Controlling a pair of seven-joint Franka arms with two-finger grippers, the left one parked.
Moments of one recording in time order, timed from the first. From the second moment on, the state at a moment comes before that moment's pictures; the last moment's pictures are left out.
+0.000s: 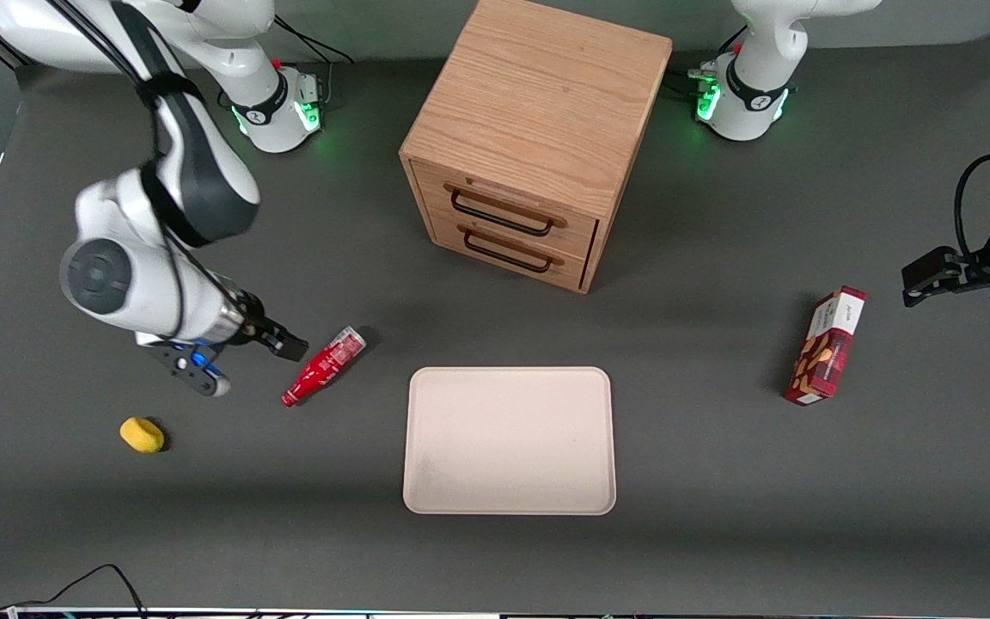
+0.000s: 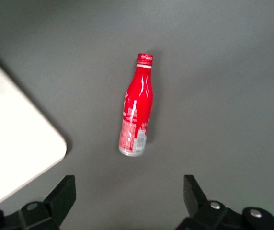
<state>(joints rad) -0.03 0.37 0.35 -1.72 -0.06 1.93 1.00</state>
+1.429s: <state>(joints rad) -0.05 0.57 0.35 -1.97 -0.23 2.40 1.21</state>
